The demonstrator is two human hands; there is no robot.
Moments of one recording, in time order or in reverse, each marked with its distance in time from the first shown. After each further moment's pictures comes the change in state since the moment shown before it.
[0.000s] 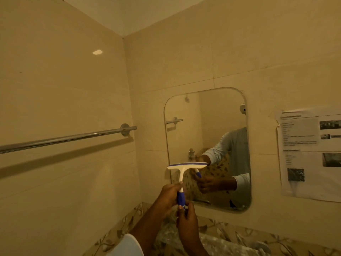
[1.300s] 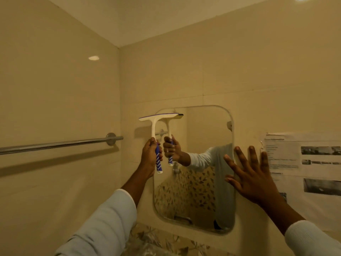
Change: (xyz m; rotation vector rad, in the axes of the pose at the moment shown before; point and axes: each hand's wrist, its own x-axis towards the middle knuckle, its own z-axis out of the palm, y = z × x) left_hand 0.063 0.151 0.019 -0.230 0.070 0.611; right_hand 0.166 -0.173 -0.292 -1.665 0.292 -1.055
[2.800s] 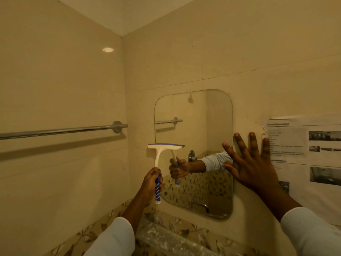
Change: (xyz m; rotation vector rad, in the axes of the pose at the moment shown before) left_hand -0.090 -0.110 -0.041 0.137 0.061 -0.288; right_hand -0.001 0.003 0.011 0.052 0.126 -0.030
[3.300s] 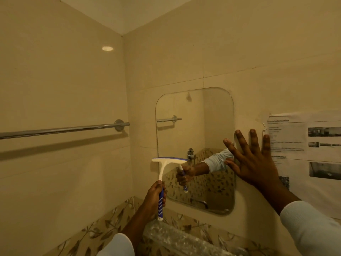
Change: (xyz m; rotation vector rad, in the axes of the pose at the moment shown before) left_hand -0.033 -0.046 -0.014 0.047 -0.017 -0.084; right_hand 0.000 0.000 0.000 0.000 -0.007 0.000
